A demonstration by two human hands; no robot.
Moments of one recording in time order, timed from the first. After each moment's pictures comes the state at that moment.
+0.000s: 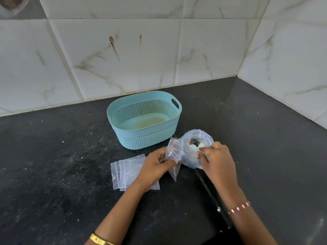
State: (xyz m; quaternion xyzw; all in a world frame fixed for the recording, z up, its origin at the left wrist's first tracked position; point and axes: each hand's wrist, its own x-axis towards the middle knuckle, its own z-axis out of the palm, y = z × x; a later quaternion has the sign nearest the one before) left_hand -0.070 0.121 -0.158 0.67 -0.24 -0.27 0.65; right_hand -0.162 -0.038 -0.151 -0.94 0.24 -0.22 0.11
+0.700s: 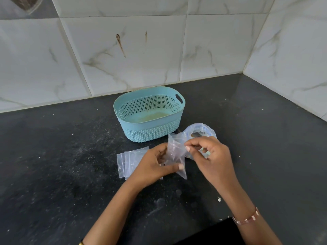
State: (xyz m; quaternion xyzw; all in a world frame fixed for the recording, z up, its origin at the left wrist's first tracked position) left_hand -0.090 0.152 -0.138 0.67 -0.32 -0.26 0.62; right_hand -0.182 0.010 -0.101 -0.86 0.11 -0.30 0.39
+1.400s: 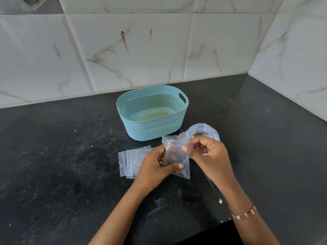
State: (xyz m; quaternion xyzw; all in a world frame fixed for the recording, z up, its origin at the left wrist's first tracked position) left_hand -0.104 0.151 -0.138 0.70 -0.23 -0.20 0.64; right_hand -0.175 0.012 -0.097 -0.81 0.14 -0.22 0.53
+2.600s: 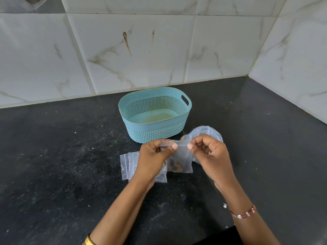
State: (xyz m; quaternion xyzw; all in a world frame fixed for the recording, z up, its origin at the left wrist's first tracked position) left_hand -0.083 0.142 -0.124 0.63 -0.14 -0.17 0.75; right_hand -0.161 0.012 -0.104 -0.79 0.14 -0.22 0.55
